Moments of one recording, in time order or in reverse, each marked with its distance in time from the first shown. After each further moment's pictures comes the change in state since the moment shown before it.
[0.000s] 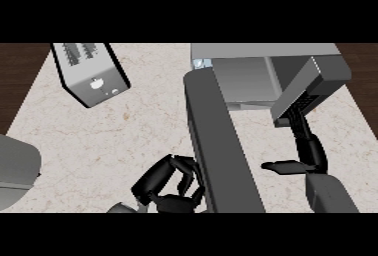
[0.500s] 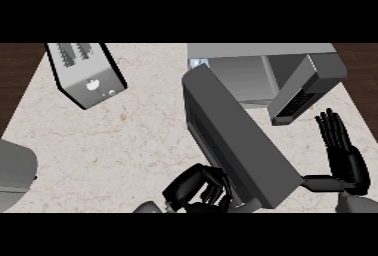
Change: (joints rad) left arm -0.159 0.001 -0.274 0.217 0.110 0.210 -0.038; right arm 0.250 -0.062 -0.007 -0.469 -0.119 0.100 0.189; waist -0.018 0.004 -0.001
